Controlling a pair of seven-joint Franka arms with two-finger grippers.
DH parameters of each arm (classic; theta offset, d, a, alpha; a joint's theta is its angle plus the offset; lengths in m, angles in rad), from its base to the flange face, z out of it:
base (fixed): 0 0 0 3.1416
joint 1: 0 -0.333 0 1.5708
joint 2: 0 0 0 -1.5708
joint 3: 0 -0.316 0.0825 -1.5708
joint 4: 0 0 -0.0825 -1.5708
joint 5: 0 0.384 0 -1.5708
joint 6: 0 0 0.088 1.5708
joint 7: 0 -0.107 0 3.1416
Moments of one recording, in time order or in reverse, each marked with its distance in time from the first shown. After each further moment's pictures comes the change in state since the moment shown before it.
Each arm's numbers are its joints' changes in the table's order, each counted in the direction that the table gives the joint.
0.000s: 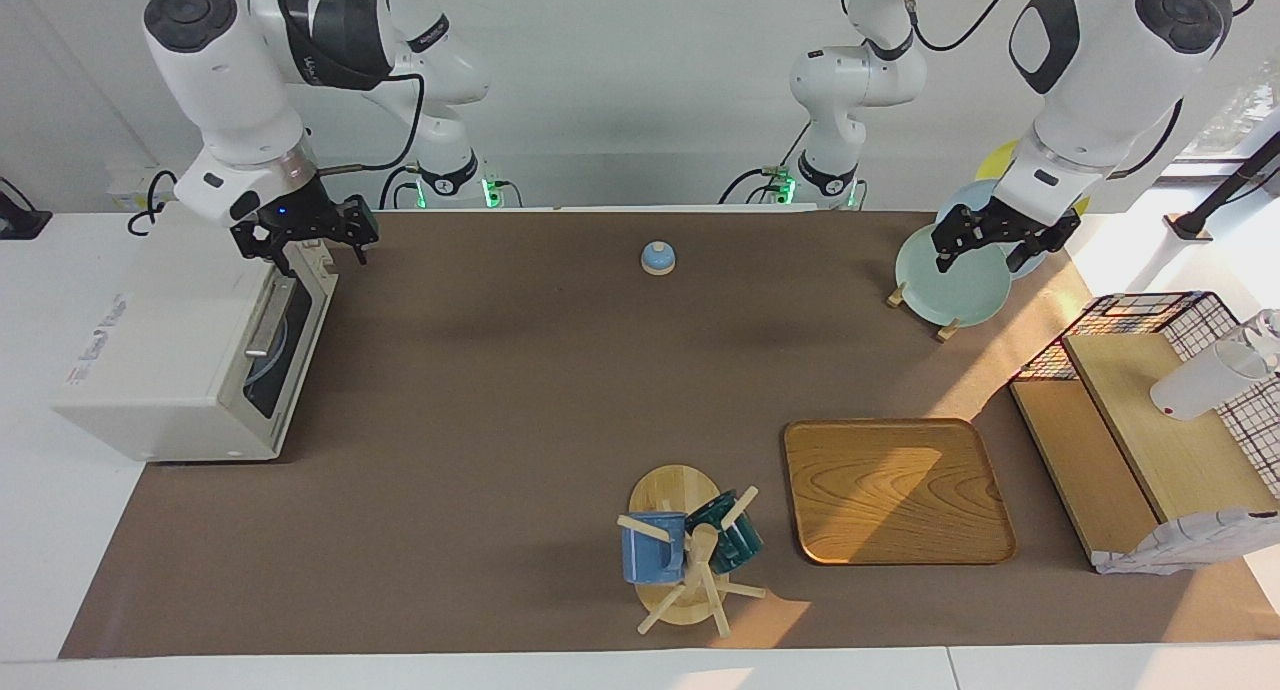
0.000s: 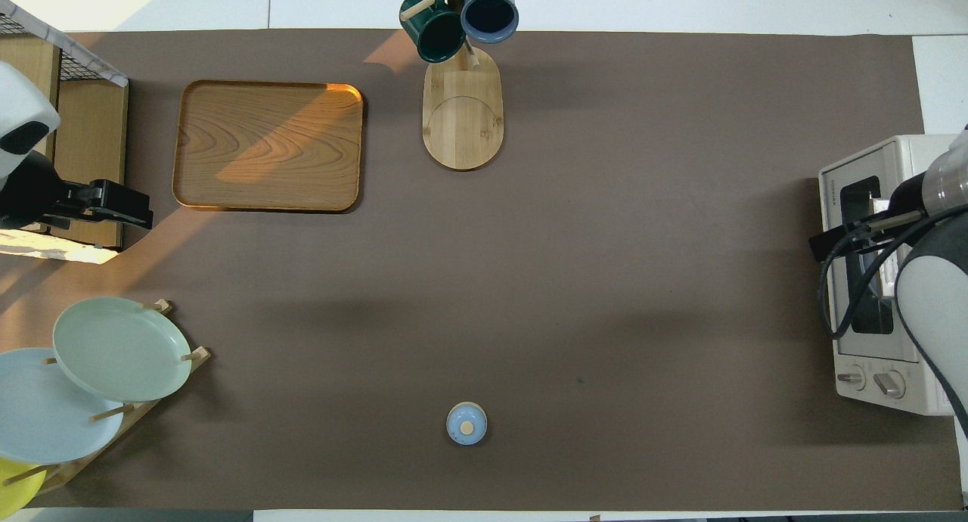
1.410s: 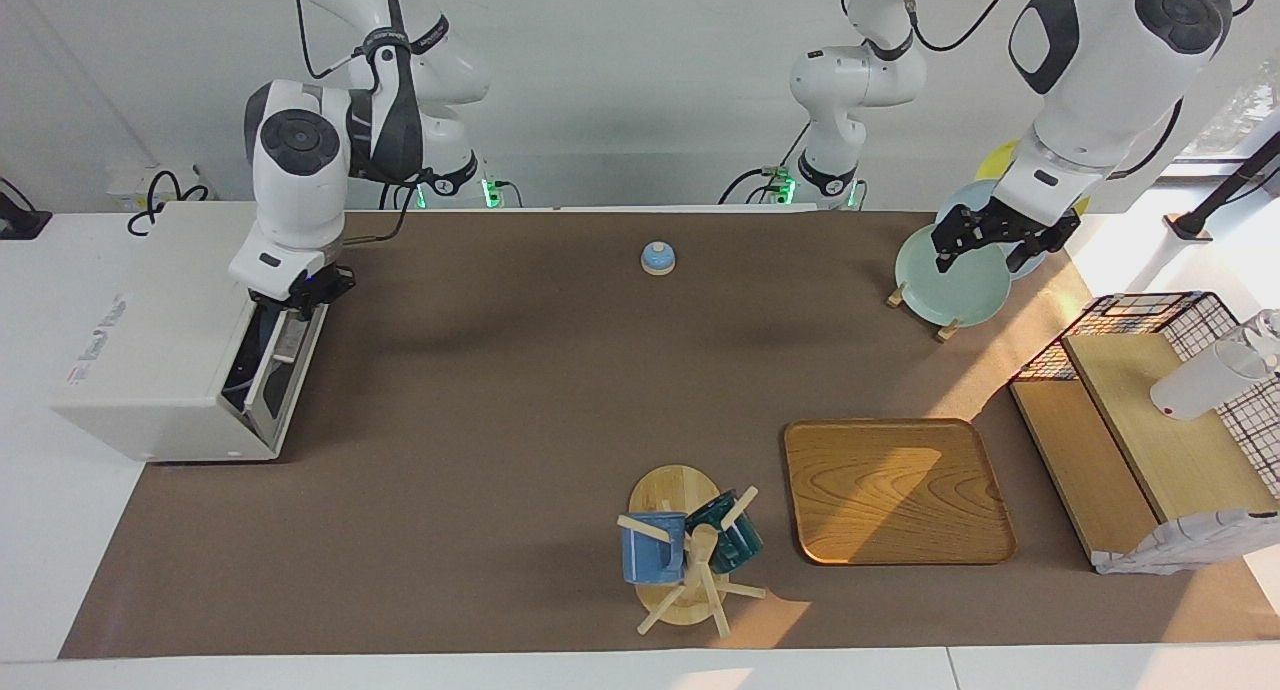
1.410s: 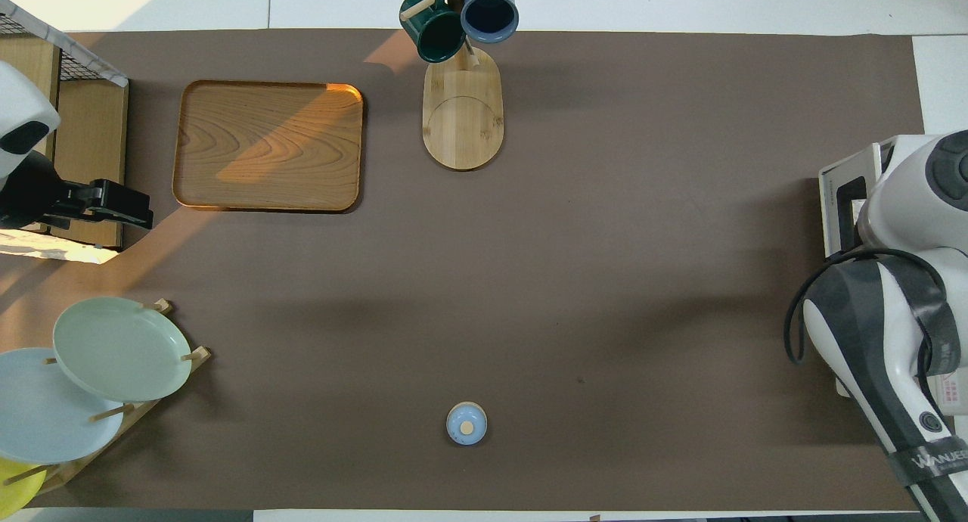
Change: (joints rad) left arm 0.000 0.000 0.000 0.000 0.000 0.000 0.000; right arm 0.016 -0.003 0.006 -0.278 -0.346 -0.252 0.091
